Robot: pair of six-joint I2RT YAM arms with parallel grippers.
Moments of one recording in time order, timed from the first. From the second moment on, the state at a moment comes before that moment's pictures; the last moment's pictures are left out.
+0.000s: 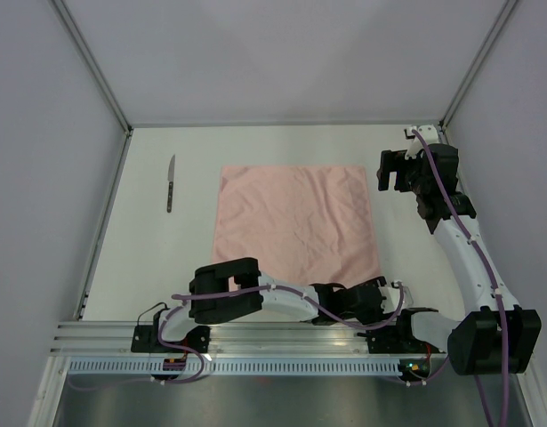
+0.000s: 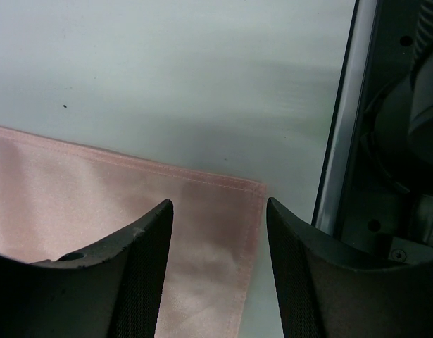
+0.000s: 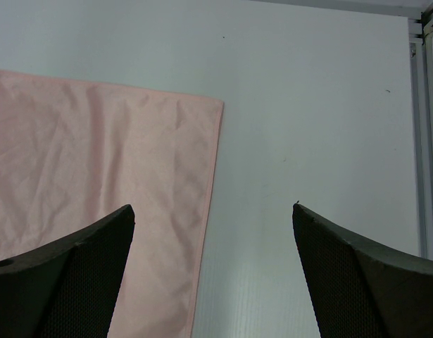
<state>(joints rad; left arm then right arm) -1.47 2.15 1.31 0.31 -0.21 0.08 0.02 1.16 1.01 -0.29 -0.10 -0.04</state>
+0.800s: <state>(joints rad) -1.47 2.17 1.32 0.32 -0.25 0.06 0.02 1.16 1.01 -0.29 -0.10 -0.04</state>
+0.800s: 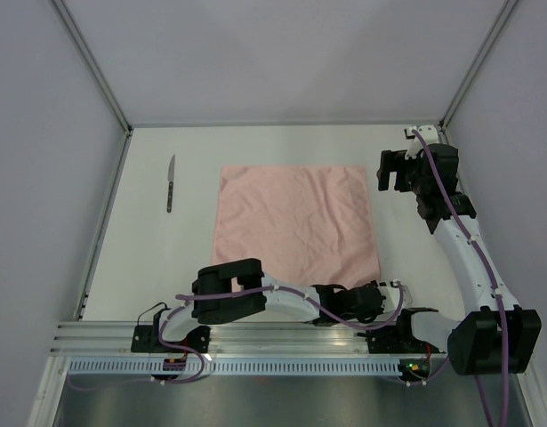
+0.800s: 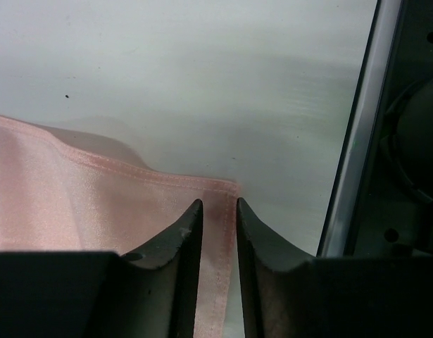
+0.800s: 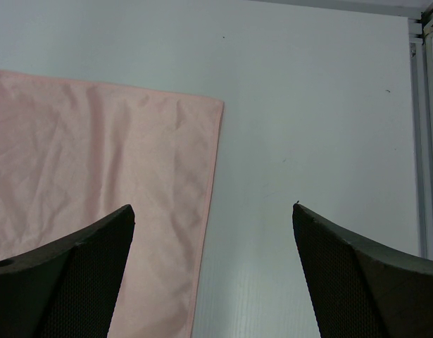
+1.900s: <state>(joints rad) -1.40 2.12 1.27 0.33 -0.29 0.06 0.02 1.16 1.01 -0.29 -0.10 -0.04</state>
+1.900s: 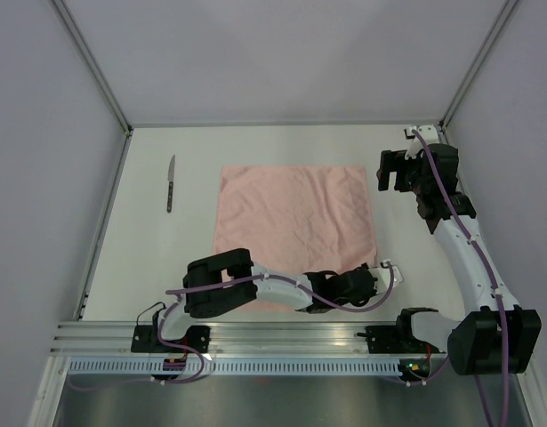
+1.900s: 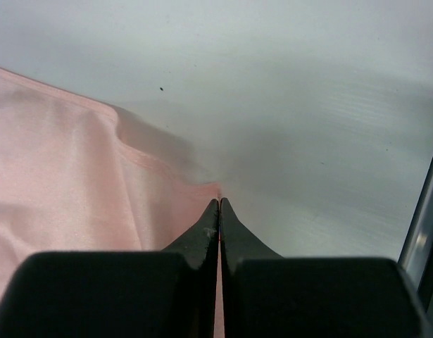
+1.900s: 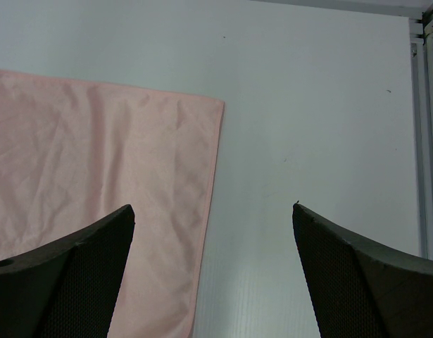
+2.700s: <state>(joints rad) -1.38 2.10 1.26 0.28 -0.25 0.03 0.02 1.16 1.01 -0.29 -0.10 -0.04</state>
